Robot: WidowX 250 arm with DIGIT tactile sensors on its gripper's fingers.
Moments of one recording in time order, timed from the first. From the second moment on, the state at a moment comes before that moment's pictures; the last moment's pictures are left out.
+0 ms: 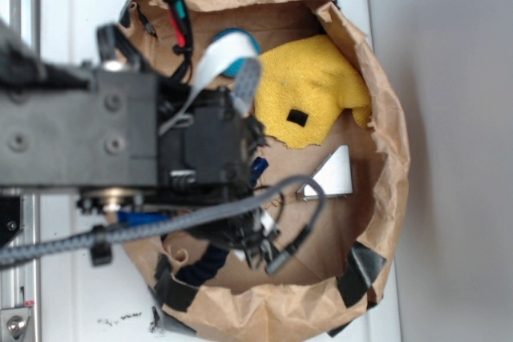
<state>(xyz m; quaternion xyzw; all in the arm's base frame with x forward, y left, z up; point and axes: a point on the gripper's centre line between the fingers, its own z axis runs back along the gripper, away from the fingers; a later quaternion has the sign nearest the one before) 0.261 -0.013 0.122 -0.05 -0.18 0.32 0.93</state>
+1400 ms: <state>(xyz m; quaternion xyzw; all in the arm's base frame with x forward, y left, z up) 0.285 -0.052 0.026 -0.04 -0.14 0.23 0.96</state>
